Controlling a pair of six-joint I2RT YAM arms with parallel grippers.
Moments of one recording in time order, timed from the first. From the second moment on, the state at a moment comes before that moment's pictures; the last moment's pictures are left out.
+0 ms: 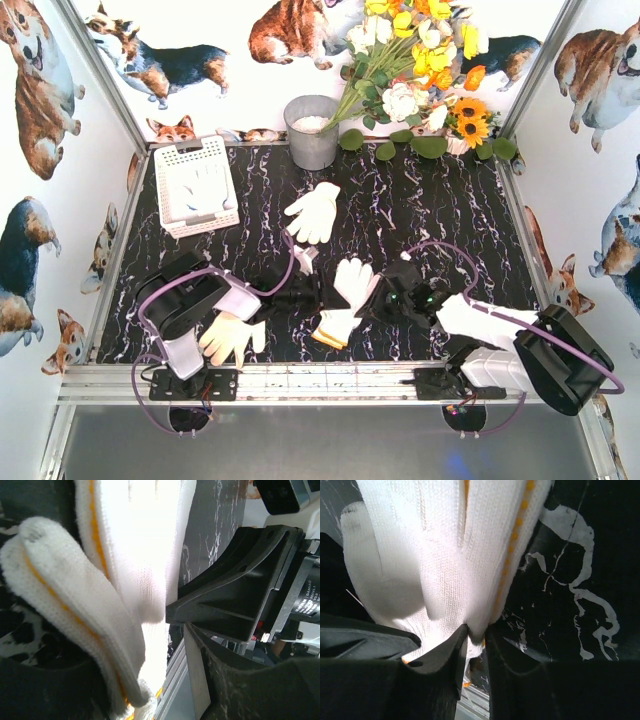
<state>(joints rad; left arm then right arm) -0.79 1.76 0.48 0.77 0.46 -1.14 0.67 1.19 0.37 -0.10 -0.17 1.13</state>
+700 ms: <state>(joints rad) -0.81 1.70 0.55 0.54 0.36 -1.03 0.67 1.18 0.37 -0.08 -0.16 1.12</state>
